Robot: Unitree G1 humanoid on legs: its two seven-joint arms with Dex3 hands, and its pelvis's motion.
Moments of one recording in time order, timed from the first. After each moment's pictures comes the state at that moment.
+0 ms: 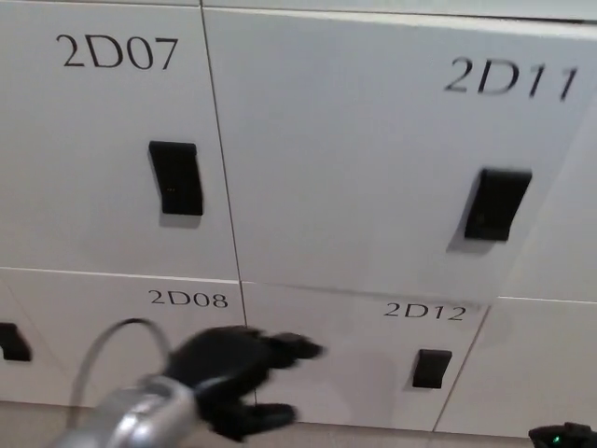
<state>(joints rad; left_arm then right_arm) -0.28 0.50 -0.54 0.45 0.64 -0.27 -0.06 -0.27 -0.32 0.04 1.26 -0.22 -0.25 -0.11</state>
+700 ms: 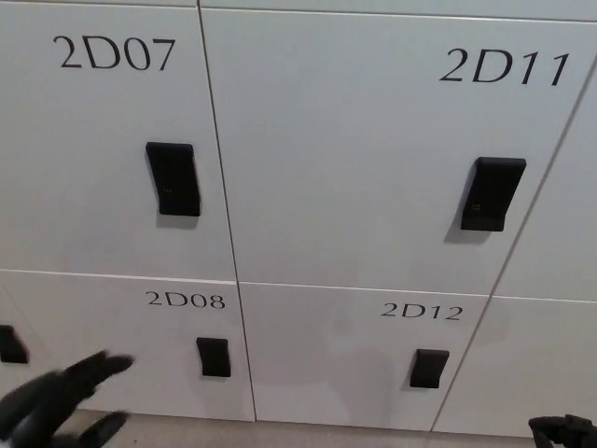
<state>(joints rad) -0.09 0.57 -0.14 0.82 0.42 -0.43 0.03 -0.27 -0.30 0.01 1.27 -0.20 -0.28 -0.13</state>
